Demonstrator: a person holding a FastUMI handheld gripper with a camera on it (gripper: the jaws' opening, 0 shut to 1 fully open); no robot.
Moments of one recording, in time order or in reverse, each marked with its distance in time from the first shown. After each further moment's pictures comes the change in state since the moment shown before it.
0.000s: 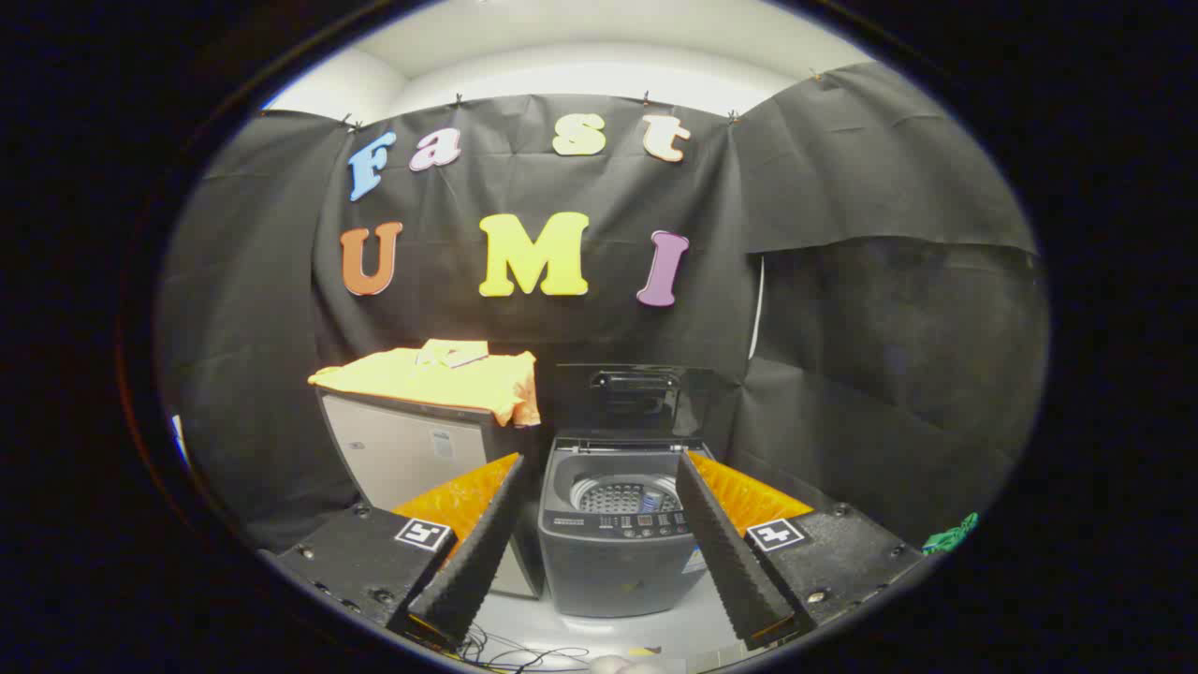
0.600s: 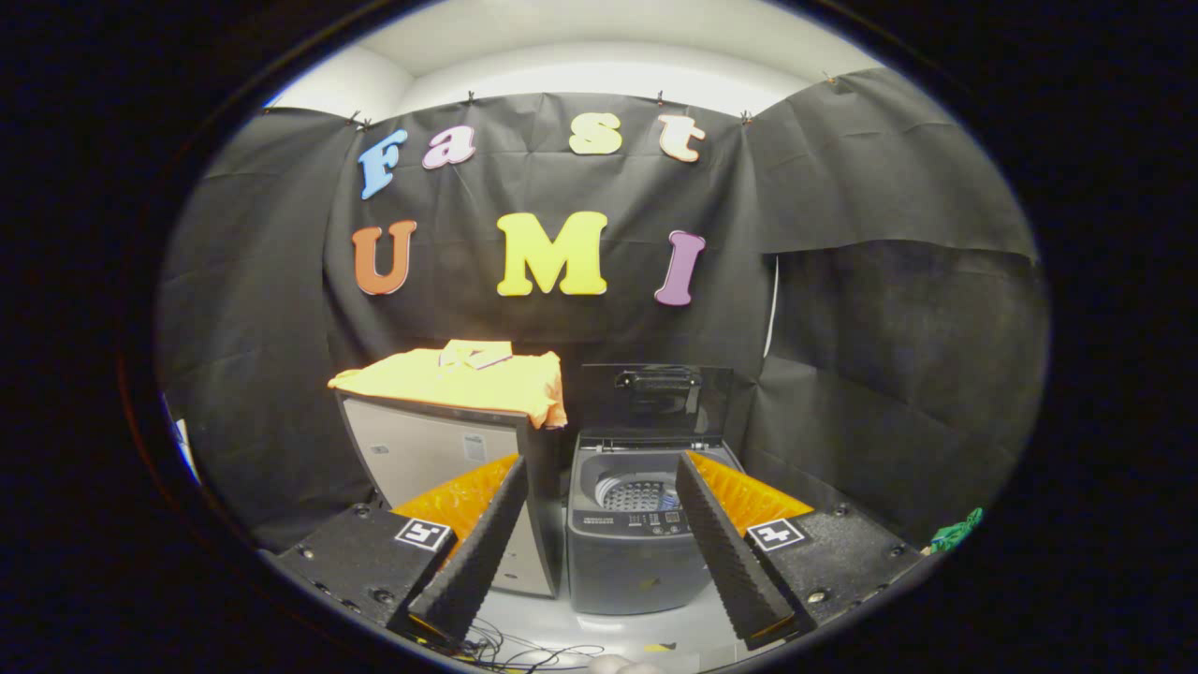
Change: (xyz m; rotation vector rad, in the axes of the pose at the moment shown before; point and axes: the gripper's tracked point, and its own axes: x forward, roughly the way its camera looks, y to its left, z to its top) arm -0.010 0.044 -0.001 -0.010 -0.004 0.008
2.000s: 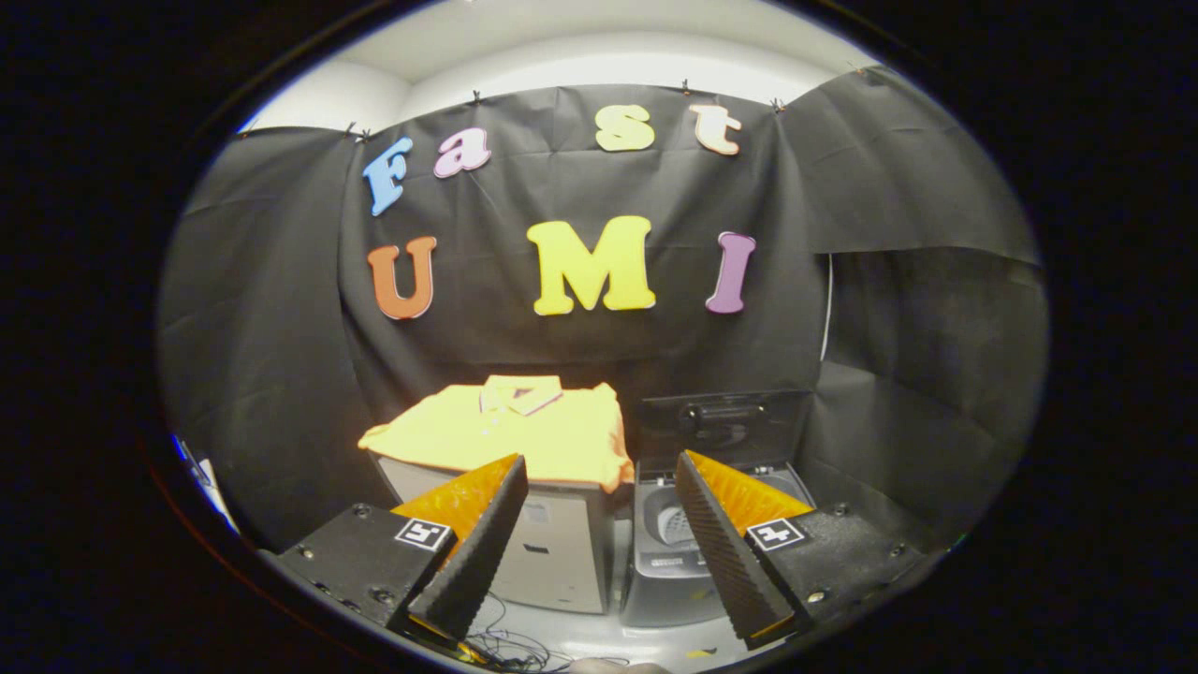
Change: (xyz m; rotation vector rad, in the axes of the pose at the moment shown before) arm 0.097 0.096 0.101 0.062 0.017 0.121
